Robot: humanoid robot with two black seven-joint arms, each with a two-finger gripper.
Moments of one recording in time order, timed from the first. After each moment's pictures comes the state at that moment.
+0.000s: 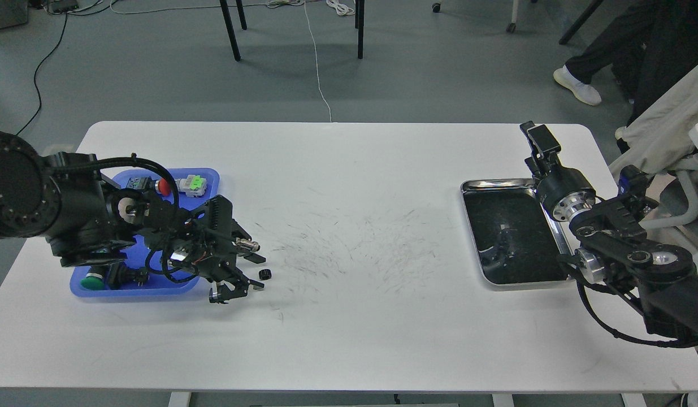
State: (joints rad) left arm -1.46 0.16 1.30 -0.99 1.41 0.49 -0.49; right arm 0.76 -0.41 0.21 0.72 -0.41 -0.23 0.49
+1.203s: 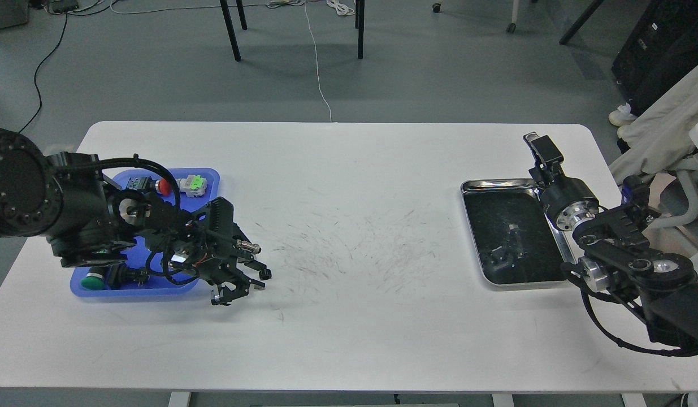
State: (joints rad) left arm -1.48 0.15 1.31 -1.01 1.39 0.49 -0.49; right arm 0.74 -0.41 0.21 0.70 -0.41 -0.23 0.49
